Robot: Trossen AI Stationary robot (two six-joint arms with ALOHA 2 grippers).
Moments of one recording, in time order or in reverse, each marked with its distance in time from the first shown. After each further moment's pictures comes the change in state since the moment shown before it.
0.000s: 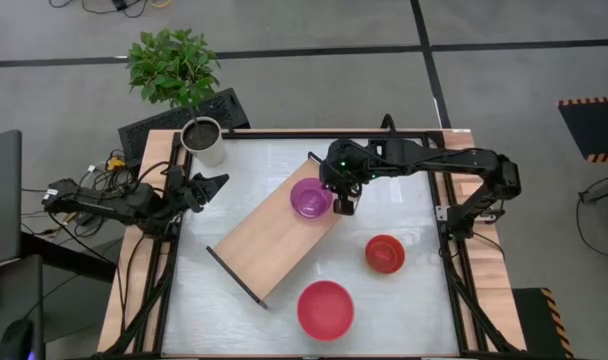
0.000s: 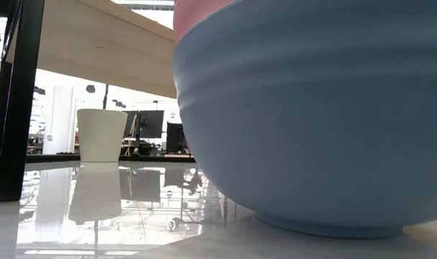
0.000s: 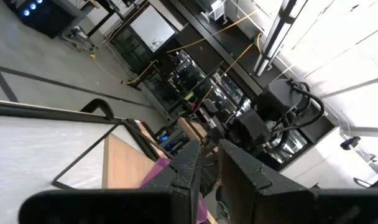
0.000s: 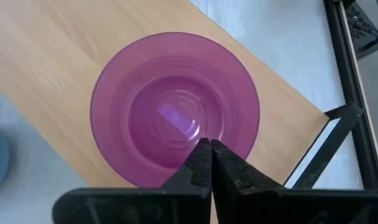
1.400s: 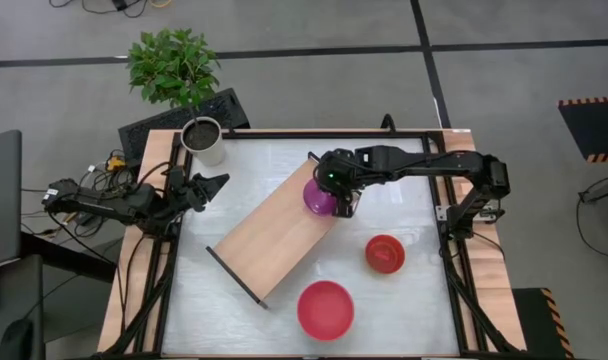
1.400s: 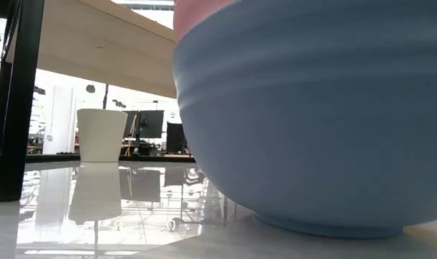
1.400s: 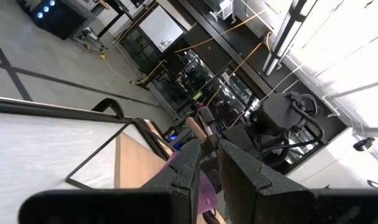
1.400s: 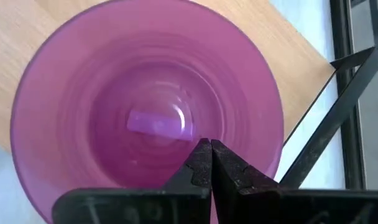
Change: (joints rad) left arm 0.000 0.000 0.000 -0.033 -0.027 -0.006; right arm 0.013 0.085 0.005 -0.106 0.160 0.011
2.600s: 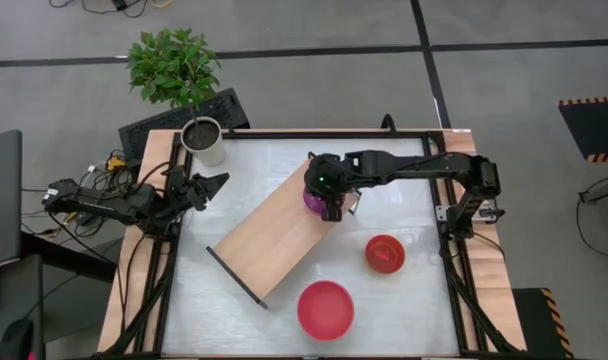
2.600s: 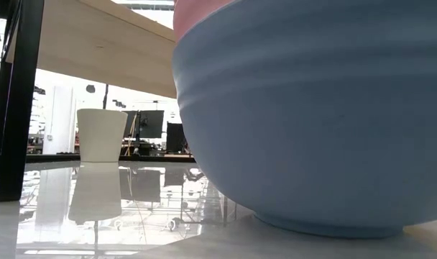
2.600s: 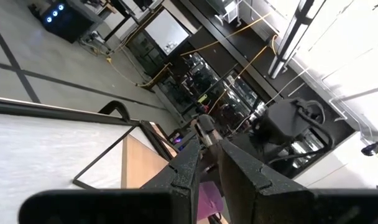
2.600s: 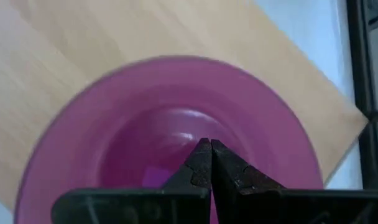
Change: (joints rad) left arm 0.000 0.000 0.000 -0.008 -0.028 -0.001; right arm 0.012 0.065 0.023 0.109 -0.049 -0.031
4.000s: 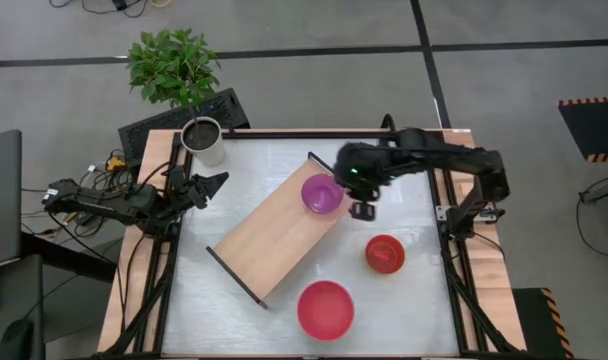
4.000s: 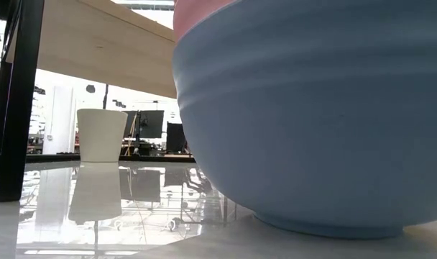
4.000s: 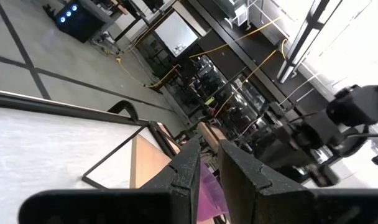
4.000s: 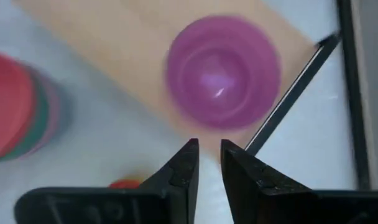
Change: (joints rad) left arm 0.000 0.000 0.000 -0.023 -0.036 -0.034; right arm 0.119 -0.082 0.465 -0.699 -0.014 0.254
